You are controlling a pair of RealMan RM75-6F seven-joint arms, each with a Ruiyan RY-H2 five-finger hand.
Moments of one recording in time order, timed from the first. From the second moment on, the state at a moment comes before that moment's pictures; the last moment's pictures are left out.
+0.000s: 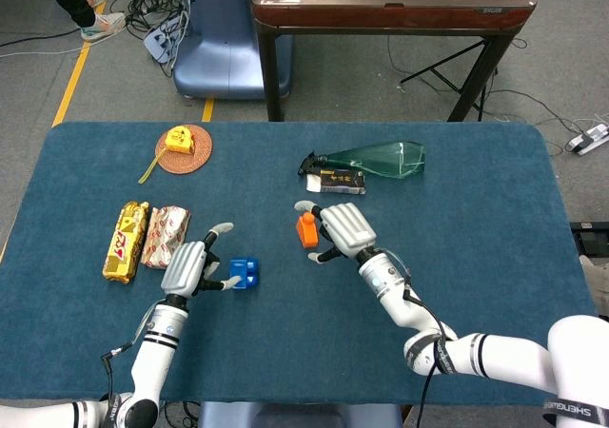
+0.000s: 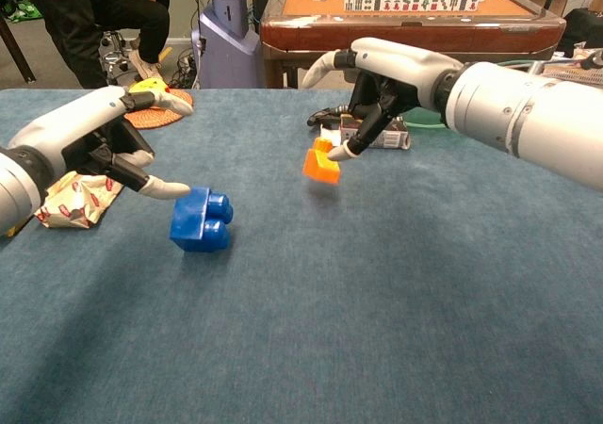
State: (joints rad) left arm -0.55 -1.64 -0.22 -1.69 1.07 1.27 0.22; right arm 0.88 -1.57 0.24 -1.53 -1.04 0.96 -0.16
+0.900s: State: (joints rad) left arm -0.34 -1.19 -0.03 -1.76 1.31 1.41 0.29; right arm 0.54 -1.21 0.06 -1.76 -1.30 1.29 -0.22
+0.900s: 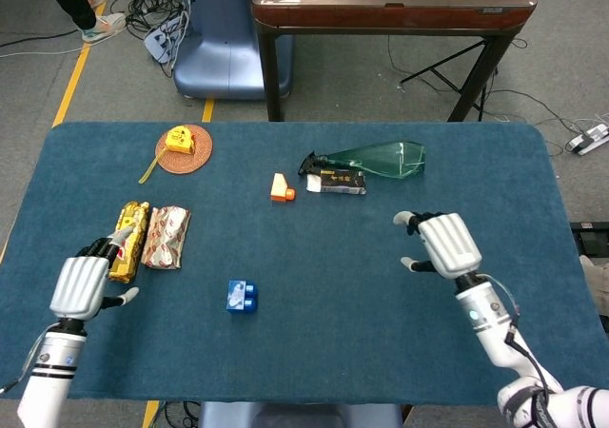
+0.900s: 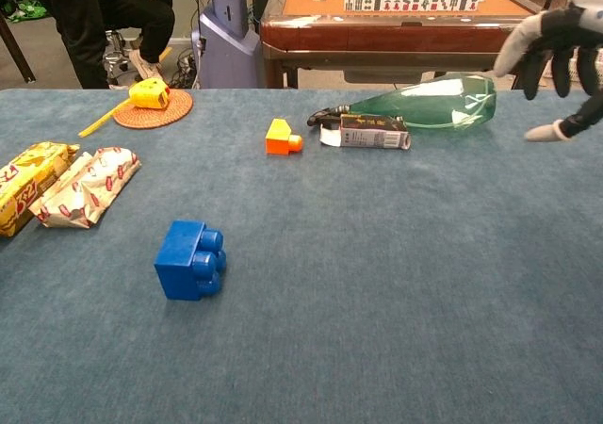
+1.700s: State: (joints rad) left arm -0.13 -1.08 0.00 -1.78 1.29 1.53 0.21; right arm 0.20 -1.09 -0.05 -1.69 -1.47 1.55 -0.08
